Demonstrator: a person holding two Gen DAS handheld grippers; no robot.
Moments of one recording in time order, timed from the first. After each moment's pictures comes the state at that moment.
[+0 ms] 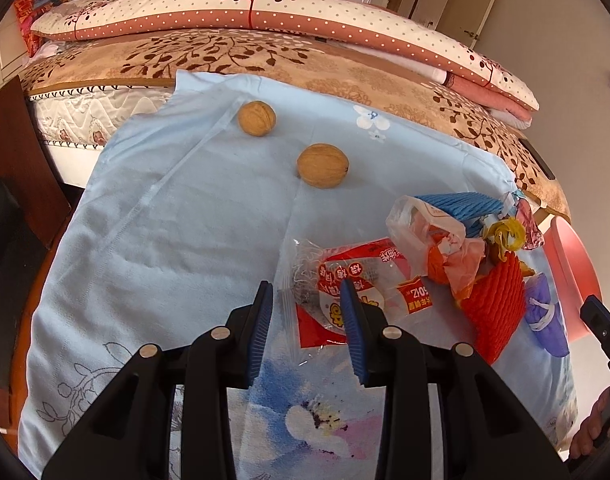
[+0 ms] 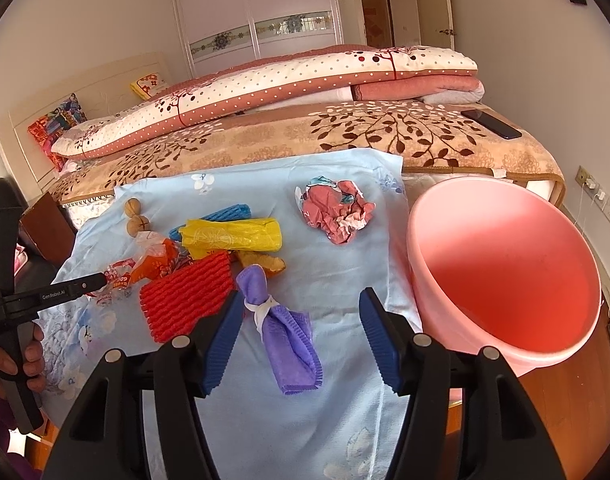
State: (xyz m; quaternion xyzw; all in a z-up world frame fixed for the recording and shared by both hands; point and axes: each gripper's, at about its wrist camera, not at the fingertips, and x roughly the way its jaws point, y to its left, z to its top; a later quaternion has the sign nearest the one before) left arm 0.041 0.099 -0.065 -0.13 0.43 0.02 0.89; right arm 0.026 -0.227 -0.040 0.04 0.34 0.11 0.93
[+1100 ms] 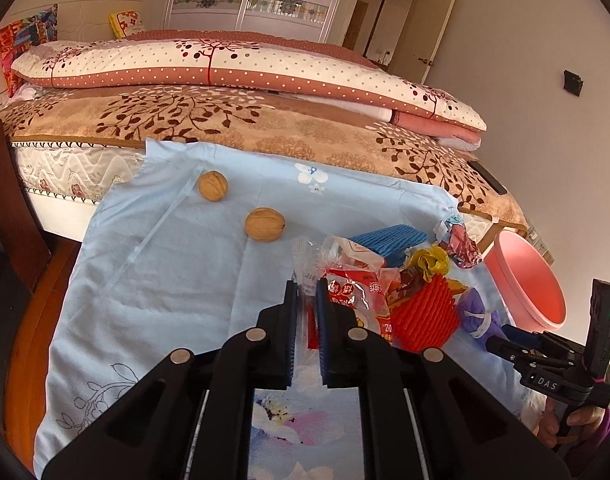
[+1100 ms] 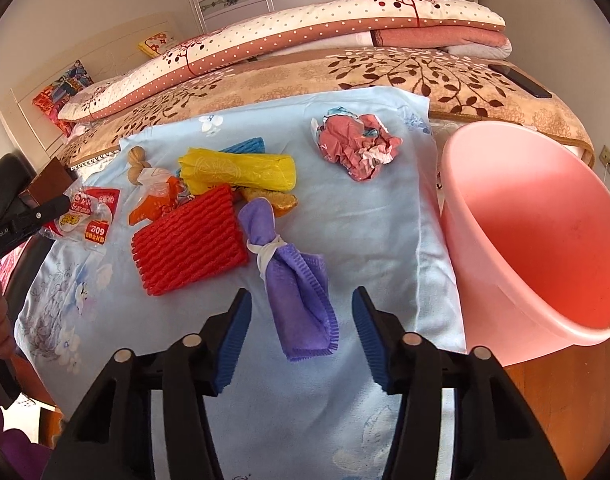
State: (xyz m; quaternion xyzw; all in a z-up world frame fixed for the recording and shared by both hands) left arm 0.016 0.081 -0.010 -0.11 0.35 -0.04 0.93; right arm 0.038 -0.219 -0.076 0.03 0.42 0.16 0.89
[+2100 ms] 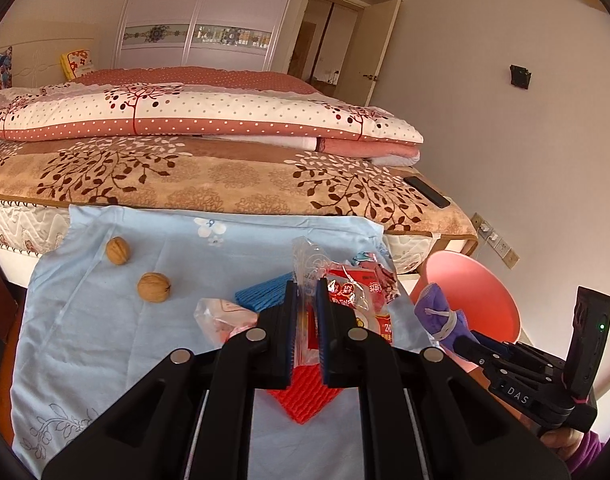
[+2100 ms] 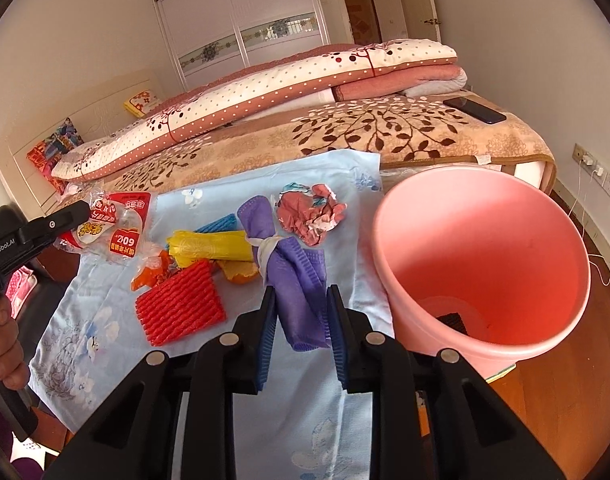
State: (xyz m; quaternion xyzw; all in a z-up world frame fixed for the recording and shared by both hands) left arm 0.032 -0.010 0.034 -0.09 0.30 -0.12 0.94; right arm 0.020 -0.271 -0.034 0.09 0.33 0.11 0.93
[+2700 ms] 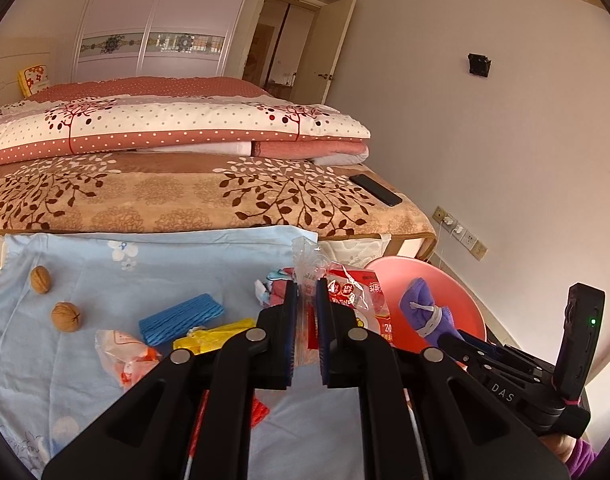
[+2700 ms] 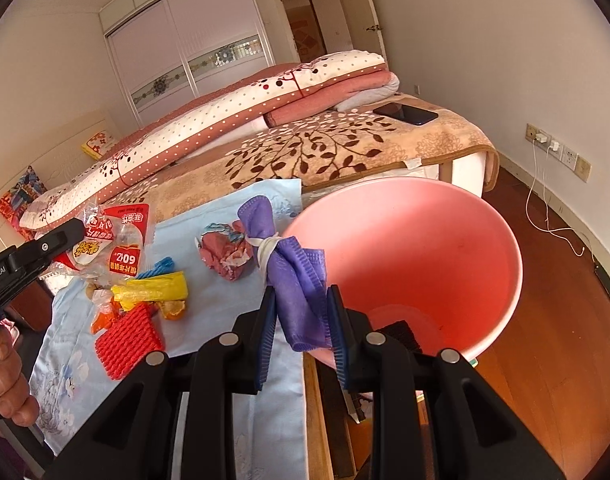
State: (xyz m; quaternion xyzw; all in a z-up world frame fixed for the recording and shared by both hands) left arm 0.056 -0.092 0.037 -0.07 0.28 -0.19 0.94; right arm 0.020 -0.341 -0.030 0.14 0.31 0.02 0.94
